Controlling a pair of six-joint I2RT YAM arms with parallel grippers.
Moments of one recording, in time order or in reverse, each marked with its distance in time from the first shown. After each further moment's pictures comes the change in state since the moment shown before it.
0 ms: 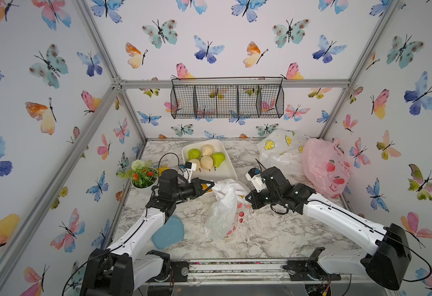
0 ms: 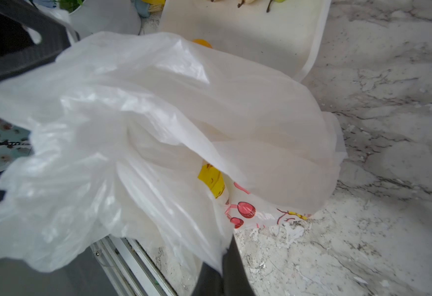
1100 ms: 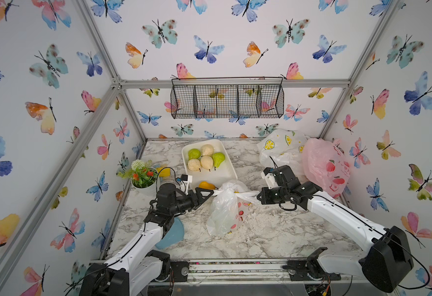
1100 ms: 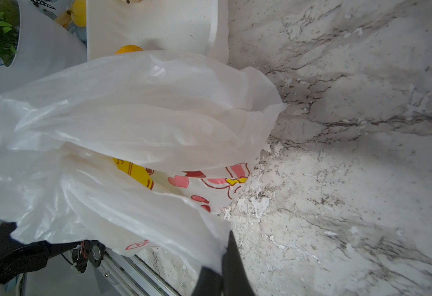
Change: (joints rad) left arm -0.049 -0.105 -0.224 0.134 -0.061 -0.129; right arm -0.188 -0.004 -0.066 -0.029 -0.102 0.112
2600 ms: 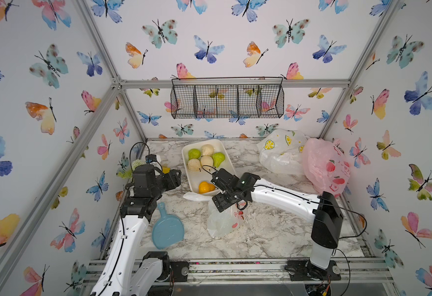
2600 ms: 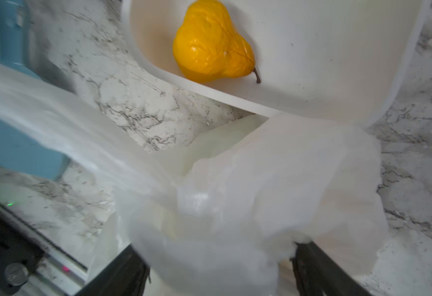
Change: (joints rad) left arm 0.245 -0.089 0.459 -0.705 -0.587 0.603; right arm 0.476 0.612 0.656 -0.299 0.456 -0.077
